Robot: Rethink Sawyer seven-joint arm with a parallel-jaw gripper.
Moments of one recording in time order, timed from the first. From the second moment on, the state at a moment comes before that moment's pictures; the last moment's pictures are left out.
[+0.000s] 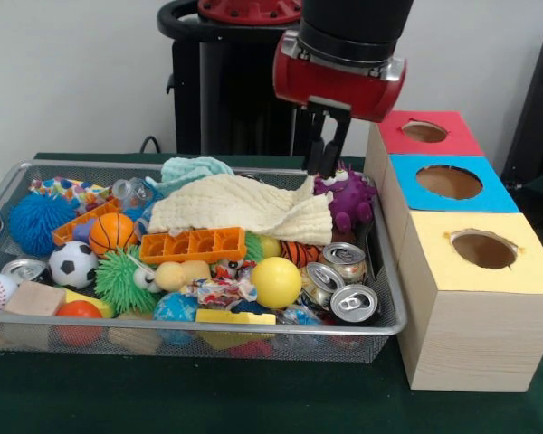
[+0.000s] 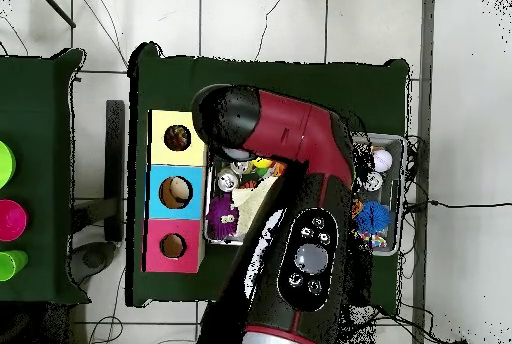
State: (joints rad) arm 0.01 -0.53 -0.34 1.23 0.20 0.93 1.71
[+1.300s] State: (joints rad) arm -0.05 -0.52 -0.26 1.27 0.11 0.73 1.71
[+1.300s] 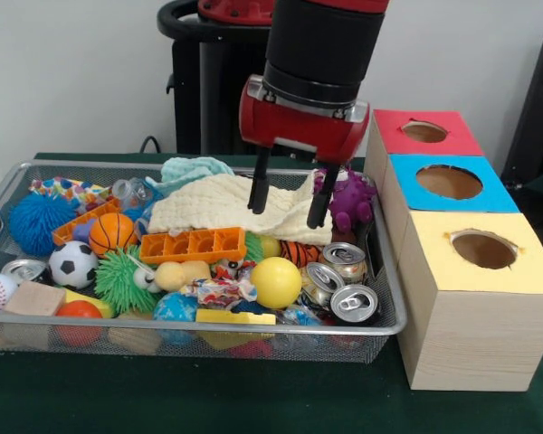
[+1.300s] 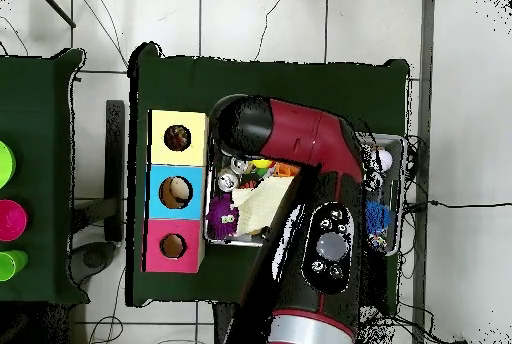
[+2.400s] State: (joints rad) arm -0.07 -0.41 -0.25 1.32 0.11 0.55 1.71
